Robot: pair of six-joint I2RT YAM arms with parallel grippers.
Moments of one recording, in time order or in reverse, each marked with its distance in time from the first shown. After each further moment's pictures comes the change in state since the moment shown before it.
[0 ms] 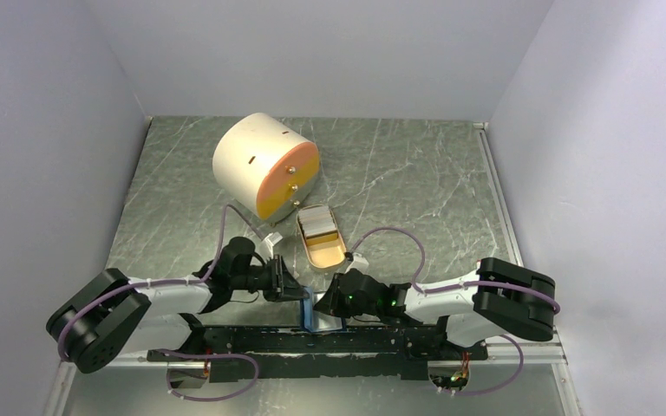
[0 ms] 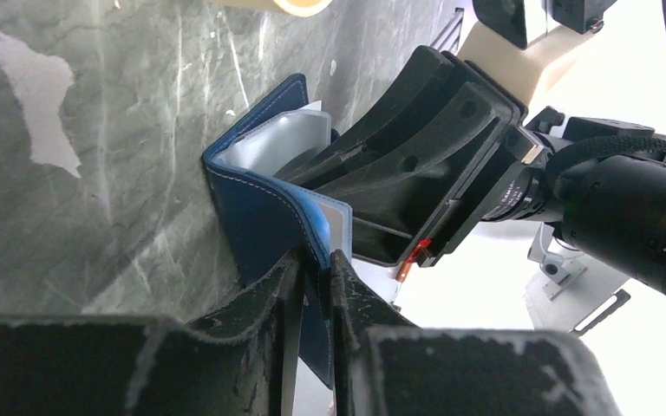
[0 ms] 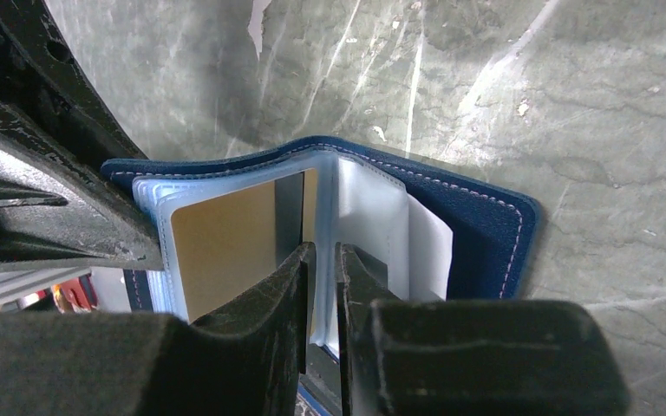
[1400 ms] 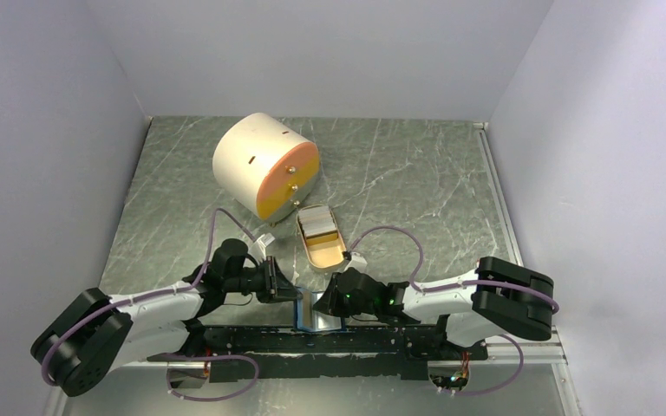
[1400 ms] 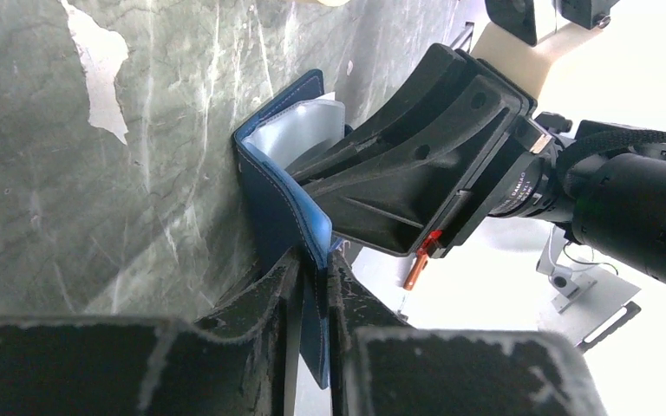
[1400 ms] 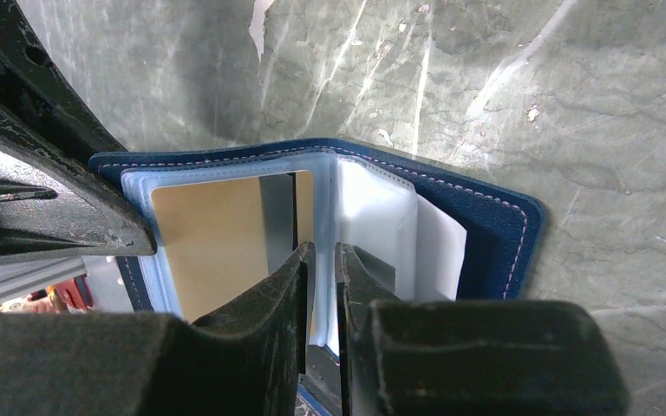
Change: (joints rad) left arm 0.030 -0.137 -0.012 -0.153 -0.021 0.030; right arm 0.000 0.011 0.024 -0.027 -0.003 -0.006
